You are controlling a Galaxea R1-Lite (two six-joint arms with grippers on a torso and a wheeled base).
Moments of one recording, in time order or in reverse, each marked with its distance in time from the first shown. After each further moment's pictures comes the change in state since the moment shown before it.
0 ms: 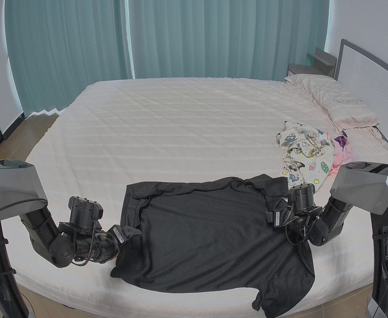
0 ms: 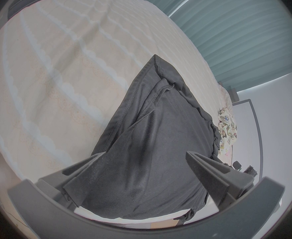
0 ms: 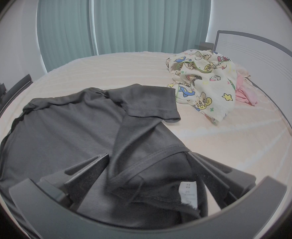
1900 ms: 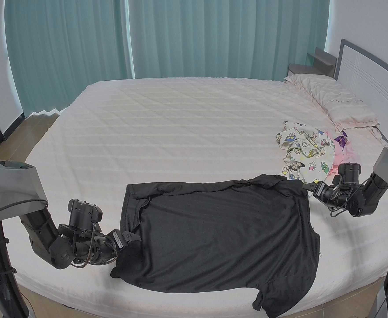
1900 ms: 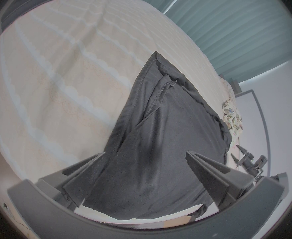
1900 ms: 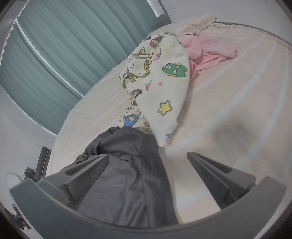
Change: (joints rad) left arm 0.008 0.009 0.017 0.009 0.013 0.093; right arm -0.380 -0.094 -0.087 0.149 0.466 0.389
